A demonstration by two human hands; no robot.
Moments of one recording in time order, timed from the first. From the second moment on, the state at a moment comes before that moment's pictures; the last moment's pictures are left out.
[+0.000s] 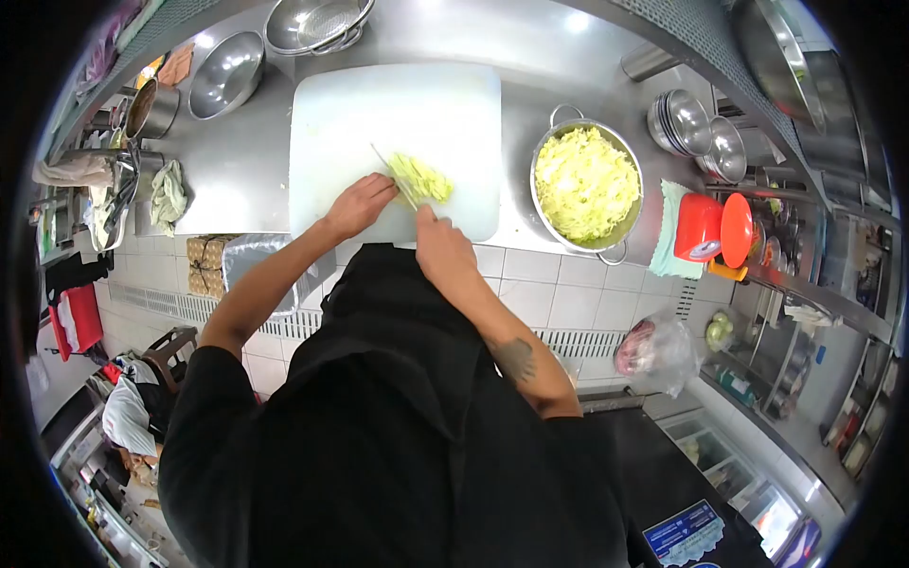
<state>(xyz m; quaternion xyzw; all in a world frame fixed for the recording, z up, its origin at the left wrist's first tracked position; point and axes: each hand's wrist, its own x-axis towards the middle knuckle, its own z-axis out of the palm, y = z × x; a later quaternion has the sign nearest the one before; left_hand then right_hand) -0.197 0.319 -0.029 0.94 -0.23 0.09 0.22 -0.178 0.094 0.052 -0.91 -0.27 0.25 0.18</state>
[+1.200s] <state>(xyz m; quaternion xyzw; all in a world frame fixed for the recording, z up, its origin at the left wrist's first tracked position) -0.219 0.339 -0.006 0.93 0.00 0.23 0.30 -0.172 0.068 0.033 -0.93 -0.21 0.19 0.23</state>
